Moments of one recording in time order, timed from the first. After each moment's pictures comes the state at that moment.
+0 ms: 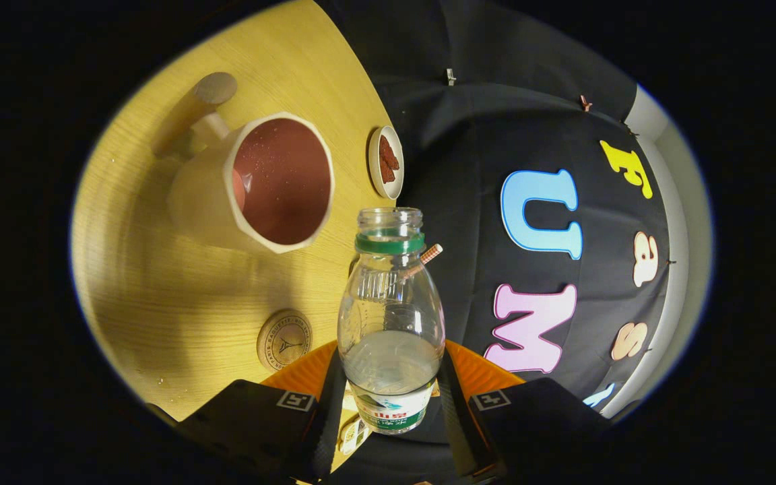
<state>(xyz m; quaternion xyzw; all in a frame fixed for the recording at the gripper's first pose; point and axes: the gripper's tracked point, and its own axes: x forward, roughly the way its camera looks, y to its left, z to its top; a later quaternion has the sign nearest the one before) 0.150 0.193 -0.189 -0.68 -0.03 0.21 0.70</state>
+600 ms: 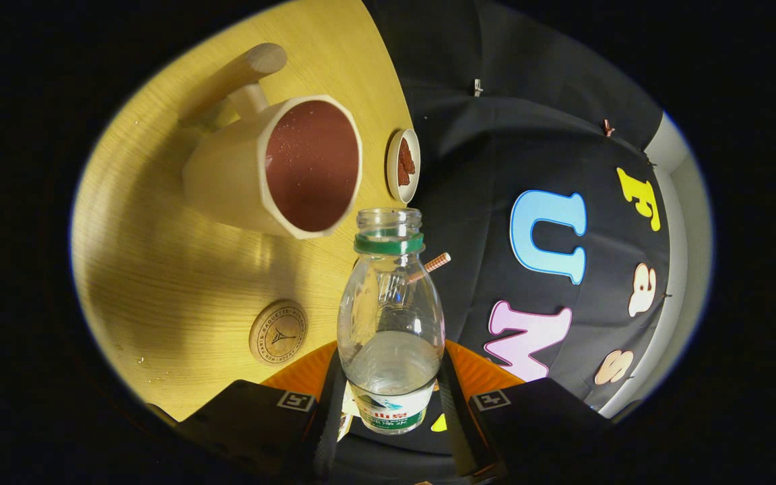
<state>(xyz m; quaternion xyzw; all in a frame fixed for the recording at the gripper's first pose) 0.150 0.191 -0.192 -0.73 -0.05 0.22 0.65</state>
